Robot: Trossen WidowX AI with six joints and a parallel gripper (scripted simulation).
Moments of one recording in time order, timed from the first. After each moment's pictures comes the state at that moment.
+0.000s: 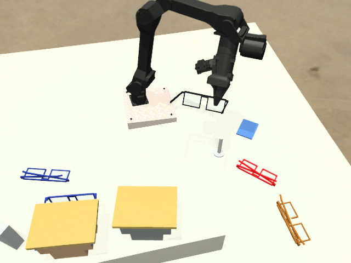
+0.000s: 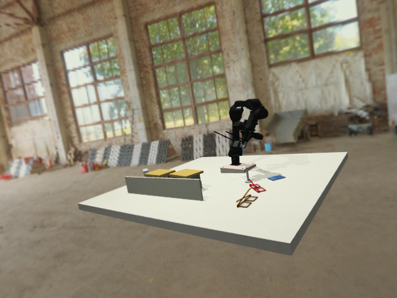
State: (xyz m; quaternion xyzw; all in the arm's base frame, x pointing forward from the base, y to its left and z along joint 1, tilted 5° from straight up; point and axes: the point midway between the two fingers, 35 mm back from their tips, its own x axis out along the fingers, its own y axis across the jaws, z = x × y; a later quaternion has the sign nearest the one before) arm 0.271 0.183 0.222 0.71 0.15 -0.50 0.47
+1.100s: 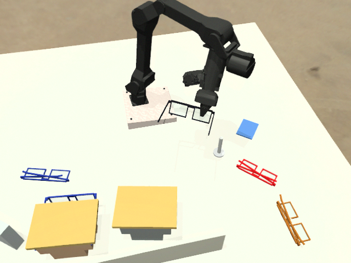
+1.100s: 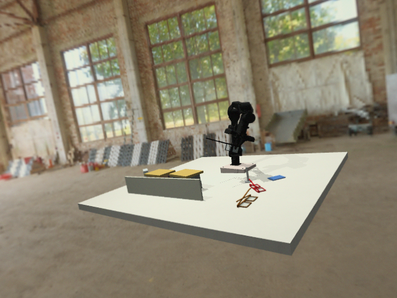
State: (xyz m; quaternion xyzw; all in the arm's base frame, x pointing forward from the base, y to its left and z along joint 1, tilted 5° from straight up) arm 0.282 0.139 0.196 0.66 0.21 -0.55 0.47
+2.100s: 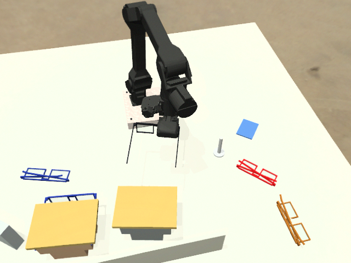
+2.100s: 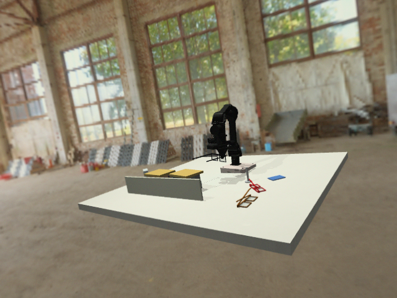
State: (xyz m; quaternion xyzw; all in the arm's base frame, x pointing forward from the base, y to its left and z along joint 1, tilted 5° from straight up) arm 0.273 0.032 0.137 0.59 0.39 -0.58 0.40
